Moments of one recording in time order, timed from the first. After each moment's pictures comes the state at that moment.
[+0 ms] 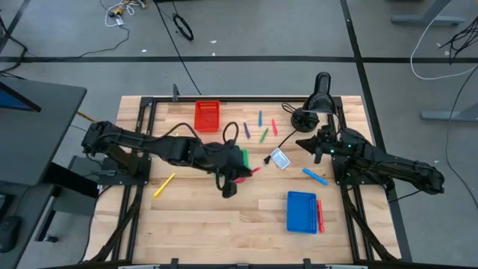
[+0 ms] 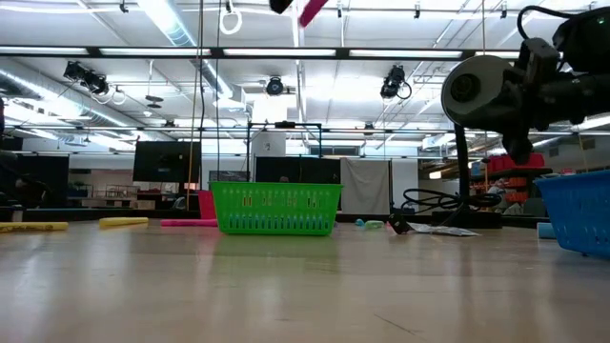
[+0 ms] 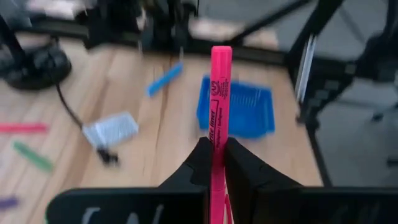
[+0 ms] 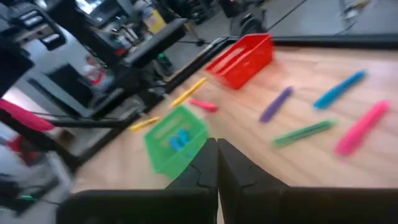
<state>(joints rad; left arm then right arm) -0.19 1.59 1.44 -0.35 -0.12 -0.26 -0.38 0.19 0.07 -0.04 -0.16 0.60</state>
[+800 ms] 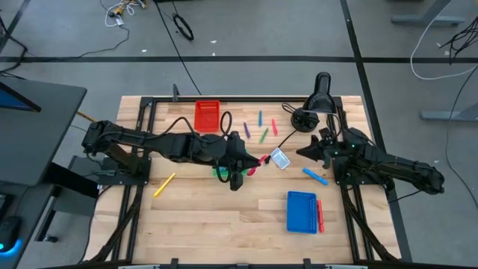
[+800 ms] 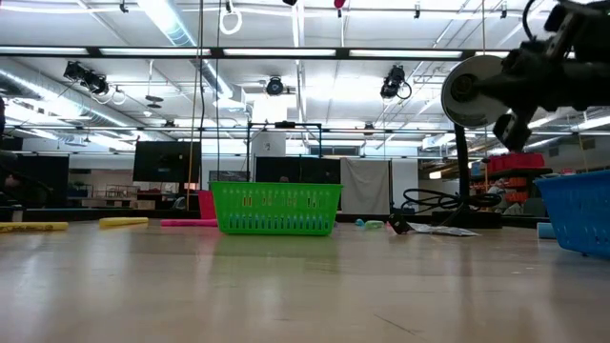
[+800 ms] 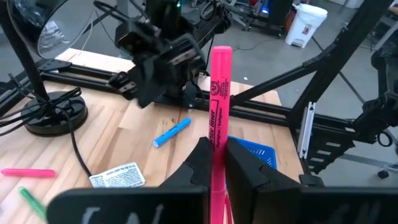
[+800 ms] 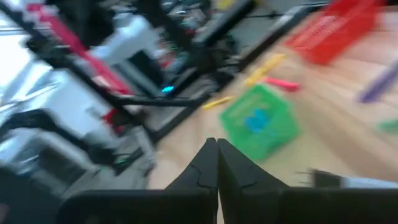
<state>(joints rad) -0.16 1.59 1.44 -0.18 -0.16 -0.28 -0.38 0.19 0.07 0.09 -0.47 0.72</state>
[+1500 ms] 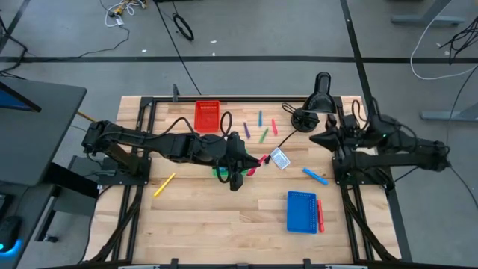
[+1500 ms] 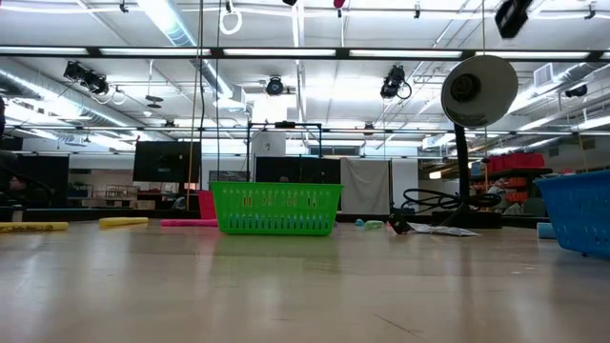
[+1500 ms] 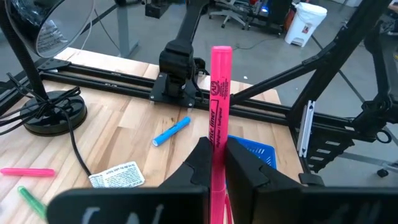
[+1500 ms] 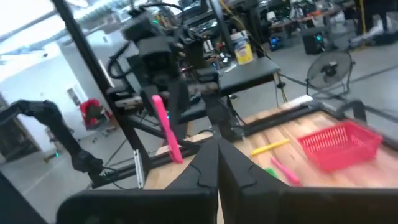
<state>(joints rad) -0.16 1.59 1.44 -0.18 -0.16 -0.28 -0.07 0.40 0.63 -0.20 -0.10 0.36</state>
